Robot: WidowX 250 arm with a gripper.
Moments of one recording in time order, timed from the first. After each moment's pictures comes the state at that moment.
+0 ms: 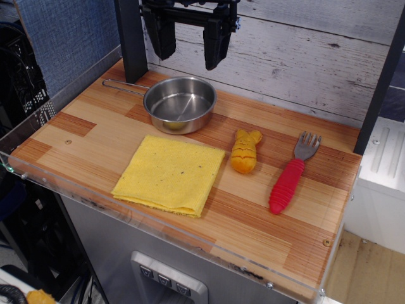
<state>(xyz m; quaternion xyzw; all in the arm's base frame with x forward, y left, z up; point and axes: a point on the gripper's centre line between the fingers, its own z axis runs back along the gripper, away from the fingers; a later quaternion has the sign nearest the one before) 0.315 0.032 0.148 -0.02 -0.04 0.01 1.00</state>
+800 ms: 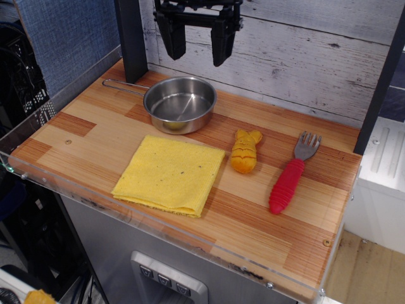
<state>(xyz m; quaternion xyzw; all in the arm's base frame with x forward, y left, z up) 0.367 0.055 0.114 -0.04 -0.02 0.03 1.00</state>
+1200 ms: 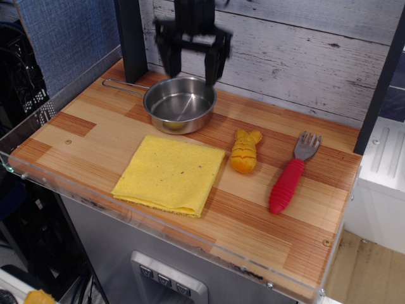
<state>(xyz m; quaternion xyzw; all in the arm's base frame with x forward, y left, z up) 0.378 0.070 0.069 0.00 -0.02 0.02 1.00</state>
